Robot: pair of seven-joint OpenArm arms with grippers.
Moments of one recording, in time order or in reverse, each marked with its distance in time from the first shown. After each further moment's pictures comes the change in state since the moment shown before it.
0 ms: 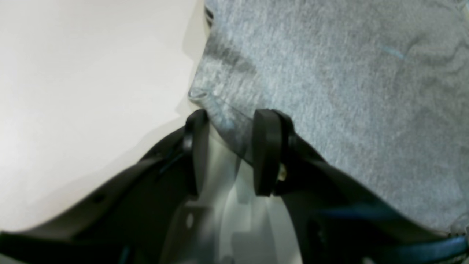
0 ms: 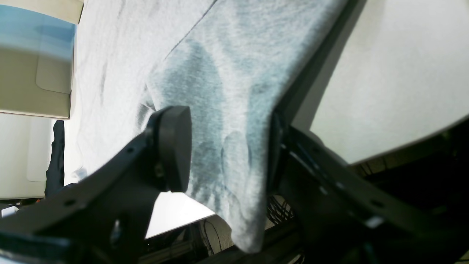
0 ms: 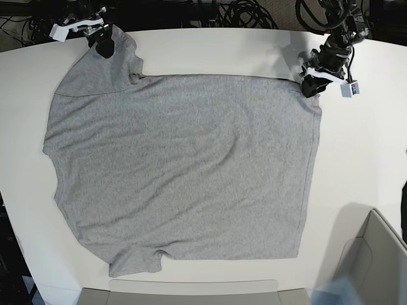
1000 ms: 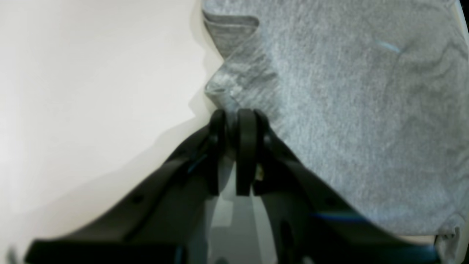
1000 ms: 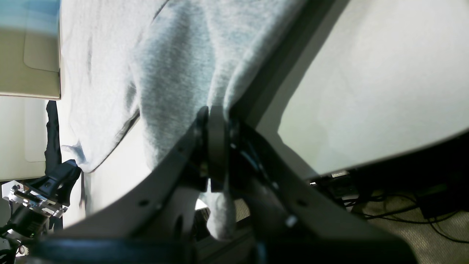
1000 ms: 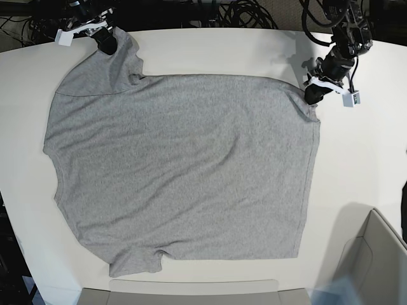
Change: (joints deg) left arm -3.7 -2.4 -1.2 -7.2 -2.7 -2.2 3.0; right arm 2.0 0.1 0.4 -0.3 1.1 -0.7 -8.2
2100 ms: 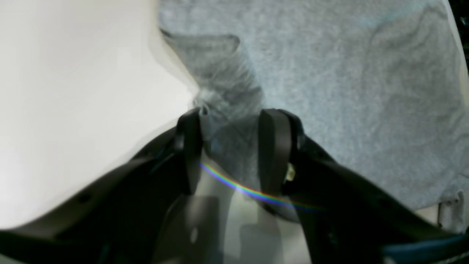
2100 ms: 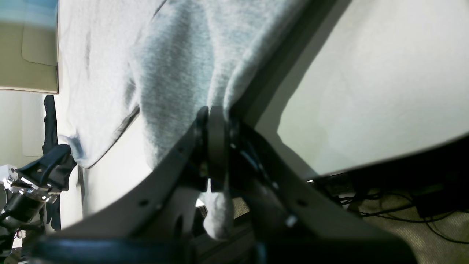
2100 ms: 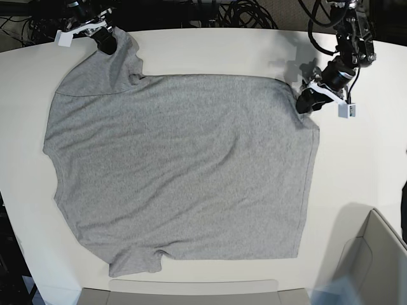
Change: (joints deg) left arm -3.3 -4.1 7.2 -5.5 -1.3 -7.9 -0.9; right arm 0.0 1.0 -0.3 0.0 0.0 0.2 -0.4
